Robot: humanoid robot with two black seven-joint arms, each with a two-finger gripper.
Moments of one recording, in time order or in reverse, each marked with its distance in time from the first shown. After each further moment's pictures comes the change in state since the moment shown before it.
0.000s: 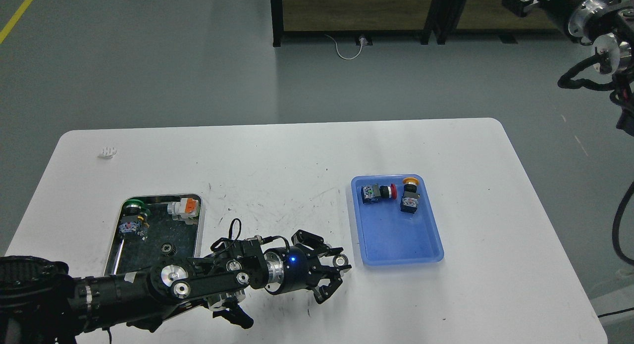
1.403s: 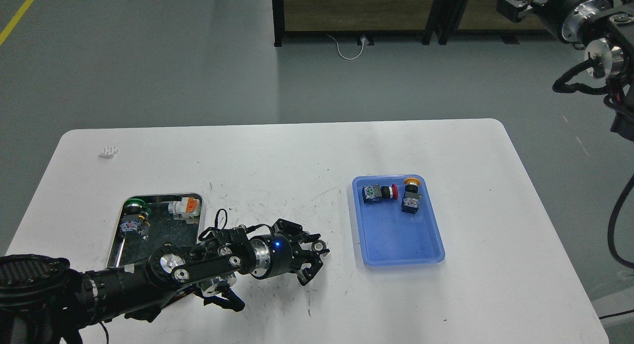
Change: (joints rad) left arm -0.013 -0.007 -0.008 0.122 -0.062 -0.040 -0.010; right arm -0.009 0.016 -0.008 -0.011 -0.003 0.000 0.005
